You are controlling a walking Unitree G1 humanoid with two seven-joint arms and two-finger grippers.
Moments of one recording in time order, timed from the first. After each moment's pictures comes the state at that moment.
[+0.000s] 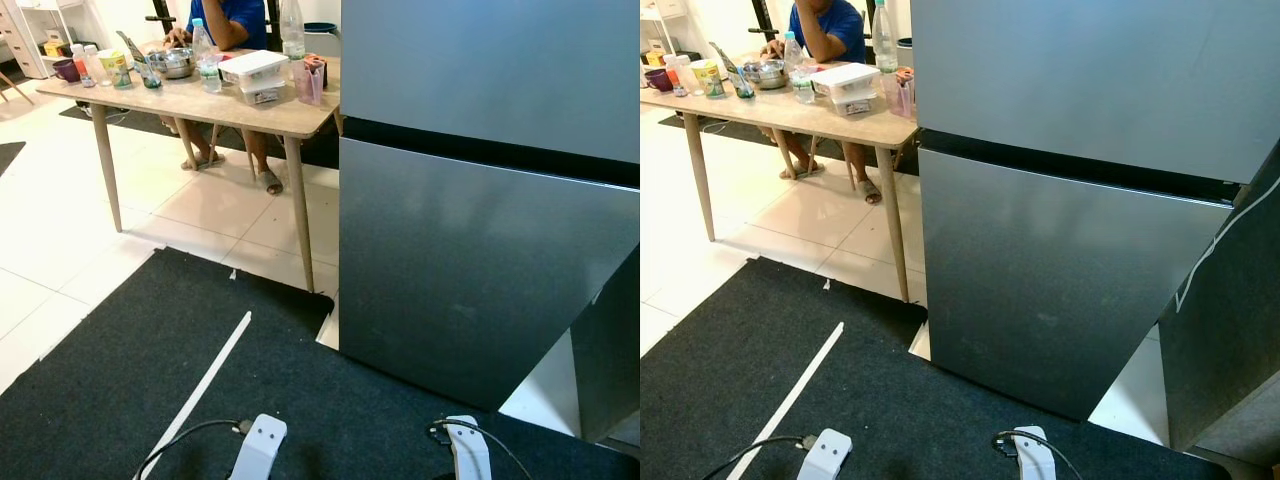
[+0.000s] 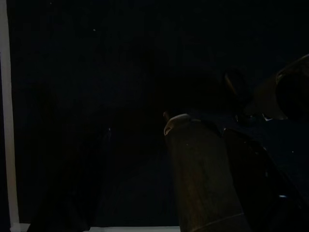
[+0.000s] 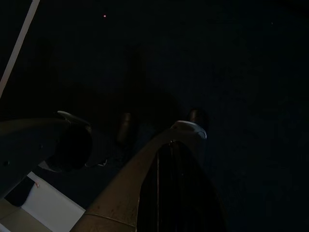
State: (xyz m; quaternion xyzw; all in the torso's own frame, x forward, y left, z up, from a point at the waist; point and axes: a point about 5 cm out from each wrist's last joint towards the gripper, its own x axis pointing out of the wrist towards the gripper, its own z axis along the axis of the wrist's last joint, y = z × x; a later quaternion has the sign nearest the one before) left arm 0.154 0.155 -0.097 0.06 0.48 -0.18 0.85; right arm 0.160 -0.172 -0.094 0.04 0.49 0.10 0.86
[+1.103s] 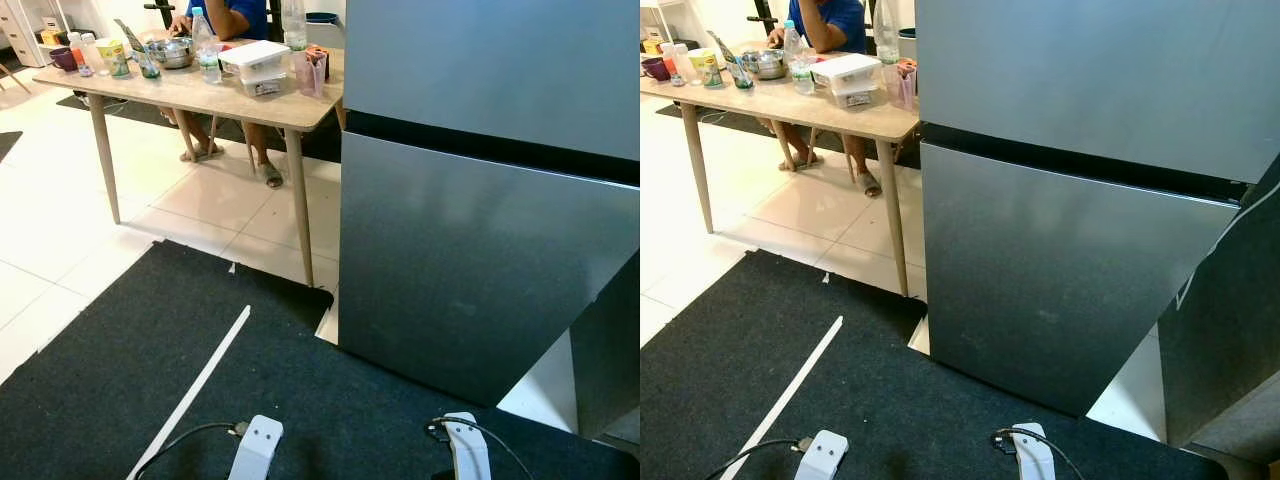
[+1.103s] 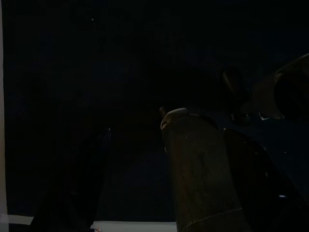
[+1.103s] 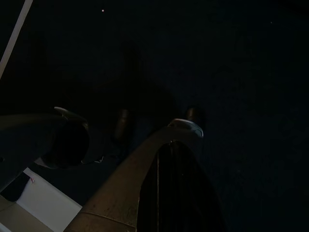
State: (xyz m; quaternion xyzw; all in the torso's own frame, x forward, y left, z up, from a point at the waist) left arm 0.149 0.156 -0.099 0.05 0.49 -0.16 0.86; right arm 0.164 -0.172 -0.092 0.04 0.49 0.11 0.87
